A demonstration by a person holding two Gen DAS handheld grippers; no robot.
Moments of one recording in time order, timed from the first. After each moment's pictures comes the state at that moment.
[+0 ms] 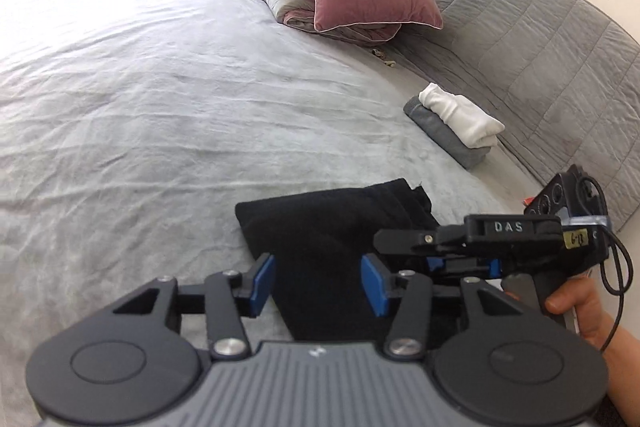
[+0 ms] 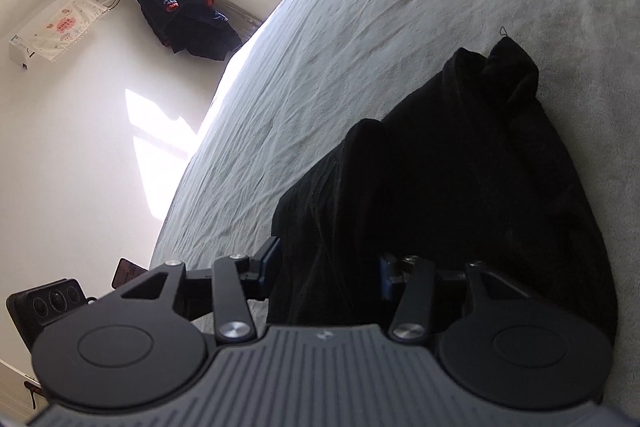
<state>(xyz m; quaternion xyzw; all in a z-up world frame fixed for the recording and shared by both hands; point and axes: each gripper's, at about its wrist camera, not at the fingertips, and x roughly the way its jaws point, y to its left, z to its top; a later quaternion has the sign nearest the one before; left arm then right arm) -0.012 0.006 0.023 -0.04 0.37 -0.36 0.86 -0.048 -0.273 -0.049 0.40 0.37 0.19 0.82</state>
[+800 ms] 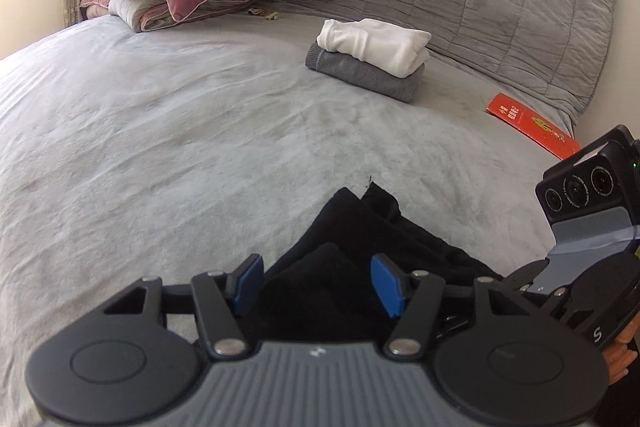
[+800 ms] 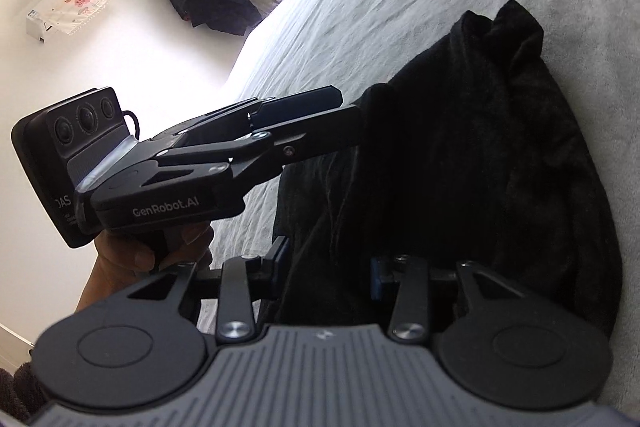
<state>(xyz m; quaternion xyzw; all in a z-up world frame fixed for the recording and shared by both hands) 0.037 -0.113 0.015 0.15 0.35 -0.50 0.78 -0.060 -0.275 -0.045 0.39 0.38 0.23 0.81</state>
